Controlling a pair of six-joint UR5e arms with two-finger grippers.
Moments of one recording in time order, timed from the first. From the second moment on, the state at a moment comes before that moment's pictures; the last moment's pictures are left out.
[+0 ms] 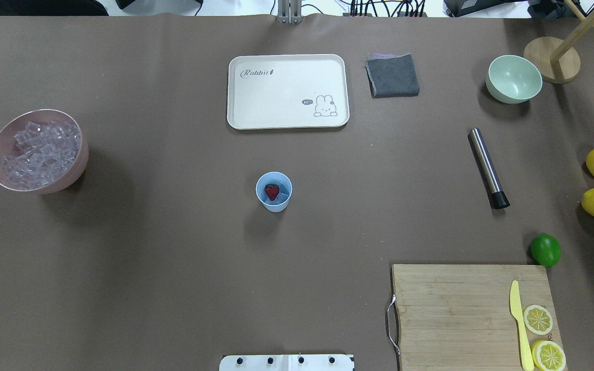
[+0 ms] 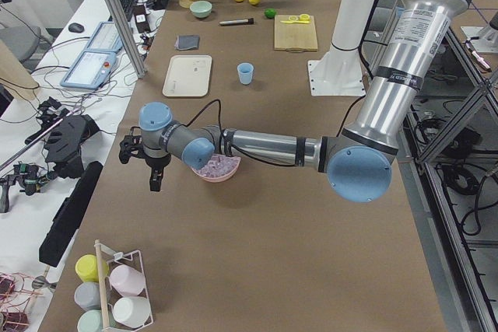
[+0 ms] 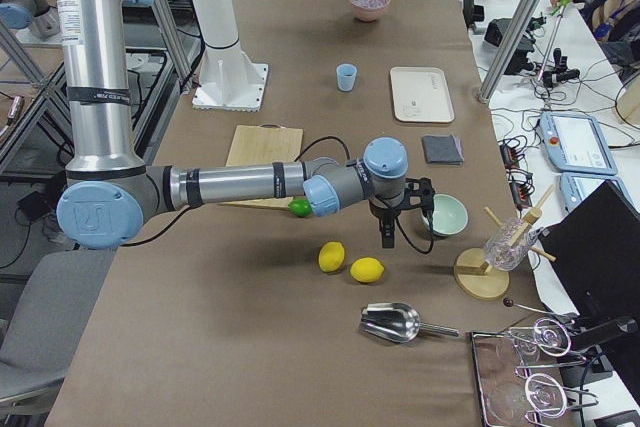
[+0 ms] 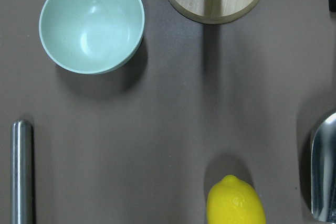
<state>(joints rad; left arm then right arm) -1.37 -1.90 -1.30 -2.00 -2.24 -0.54 1.39 -1.53 1.64 -1.27 2.33 0.38</state>
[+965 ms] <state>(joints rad) -1.35 -1.90 -1.23 -2.03 -2.20 -0.57 1.37 -1.53 1.69 -1.32 2.29 0.34</state>
